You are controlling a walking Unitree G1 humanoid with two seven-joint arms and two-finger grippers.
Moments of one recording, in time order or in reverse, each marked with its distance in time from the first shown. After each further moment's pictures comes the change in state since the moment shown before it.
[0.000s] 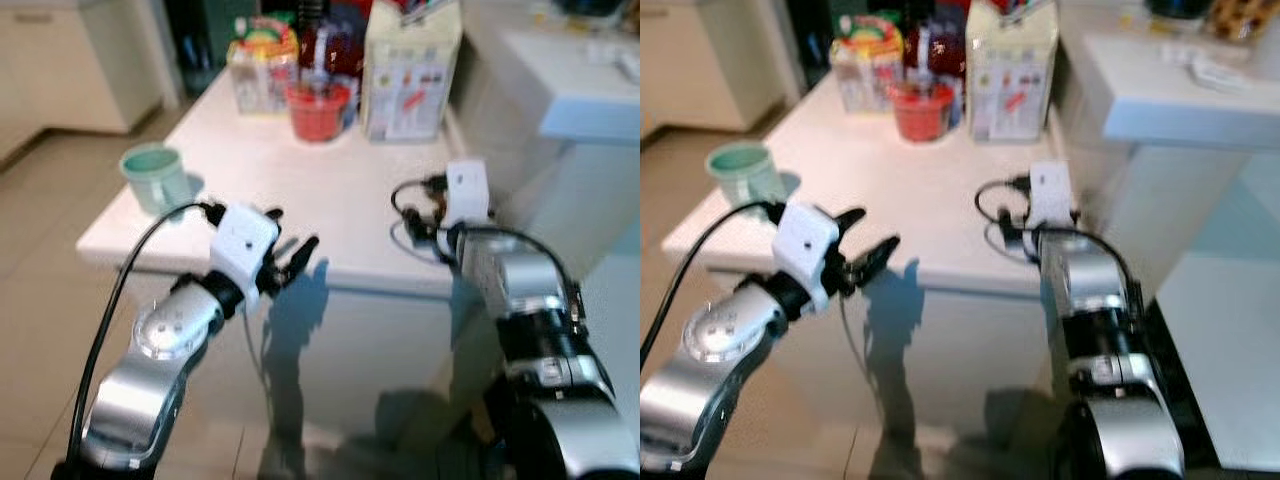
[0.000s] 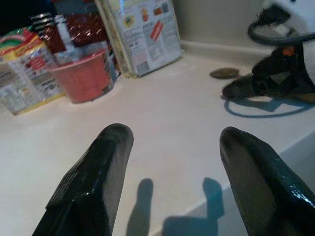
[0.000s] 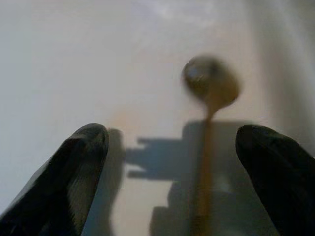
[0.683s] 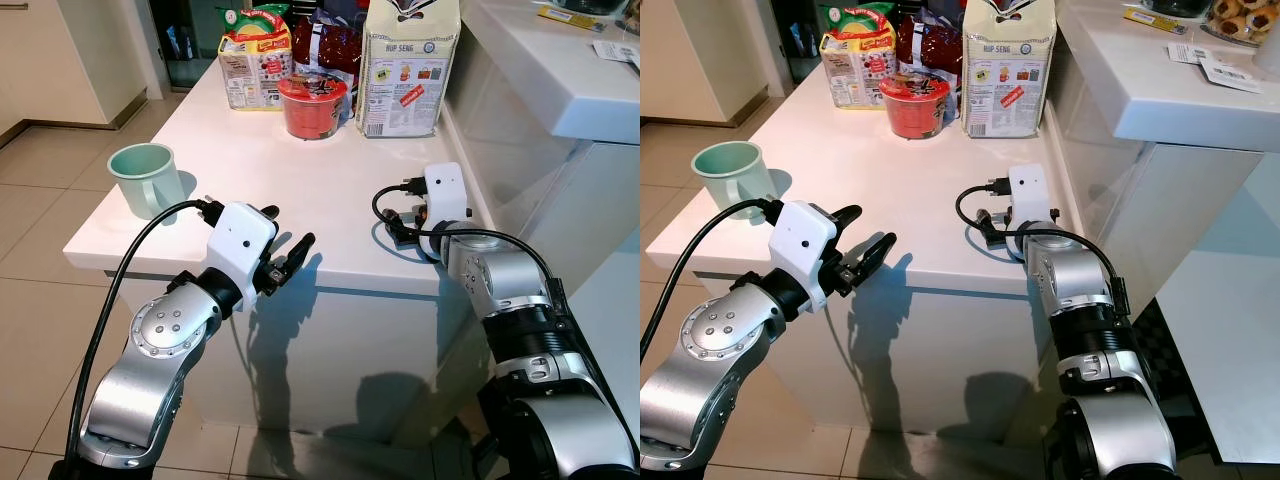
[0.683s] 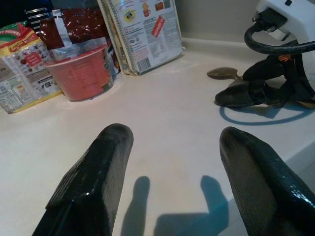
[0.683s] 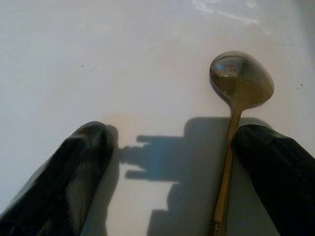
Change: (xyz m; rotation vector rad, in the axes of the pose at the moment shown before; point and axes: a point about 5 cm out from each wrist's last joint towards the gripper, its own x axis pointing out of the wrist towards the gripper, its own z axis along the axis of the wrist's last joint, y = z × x) left arm -0.001 0.002 0.000 0.012 0.005 0.018; right arm 0.002 0.019 0.003 -0.049 -0.005 0.094
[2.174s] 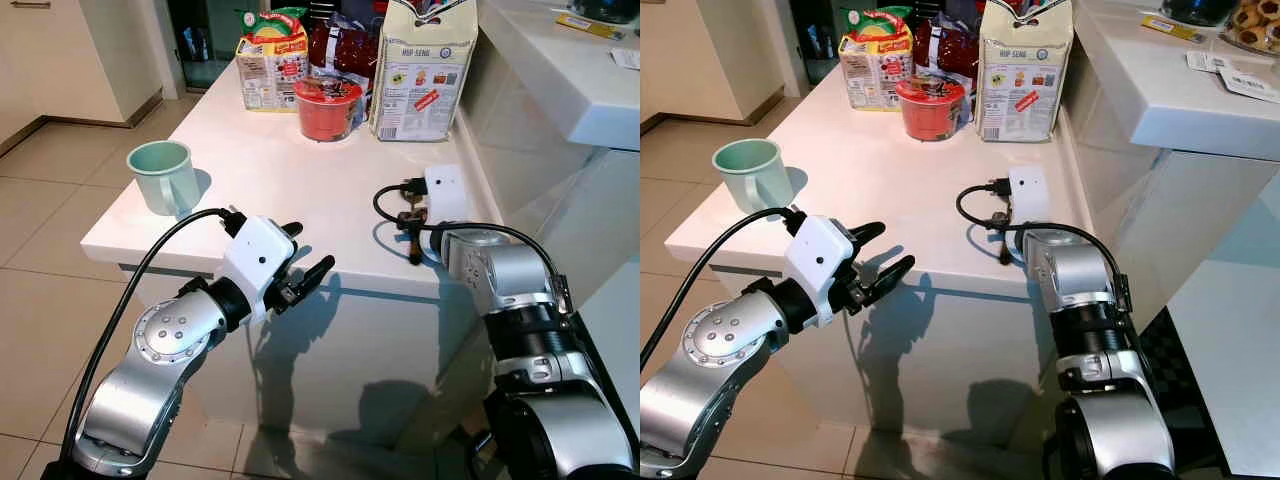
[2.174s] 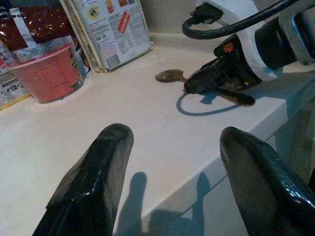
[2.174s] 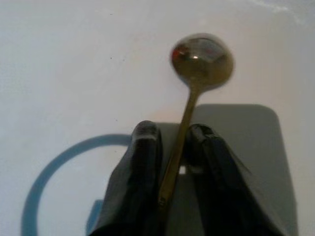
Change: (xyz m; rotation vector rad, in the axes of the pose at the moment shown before) left arm -0.003 -0.014 0.002 0.026 0.015 -0.167; right arm -0.006 0.000 0.001 0.042 0.066 -0.006
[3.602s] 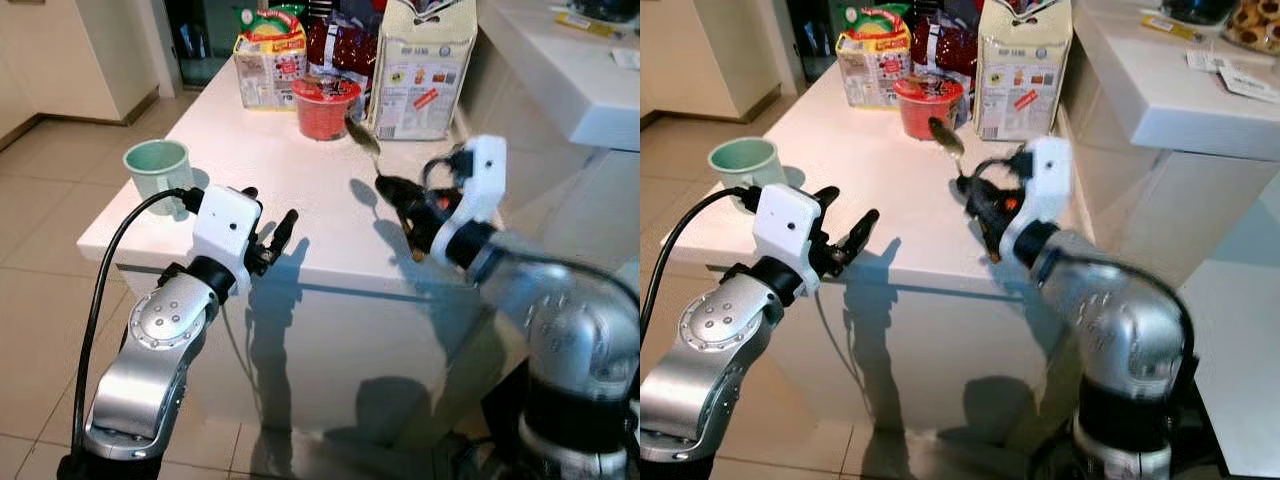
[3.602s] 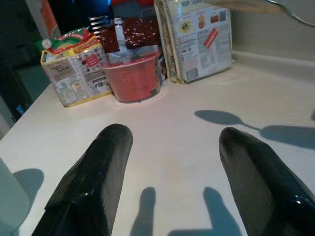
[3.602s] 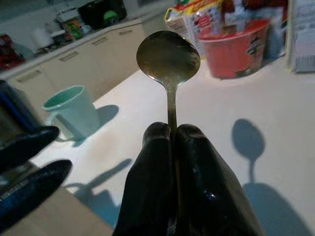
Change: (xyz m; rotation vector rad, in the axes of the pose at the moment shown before) left arm 0.002 0.026 0.004 -0.046 -0.046 0.336; right arm -0.100 0.034 0.023 0.202 -0.384 0.409
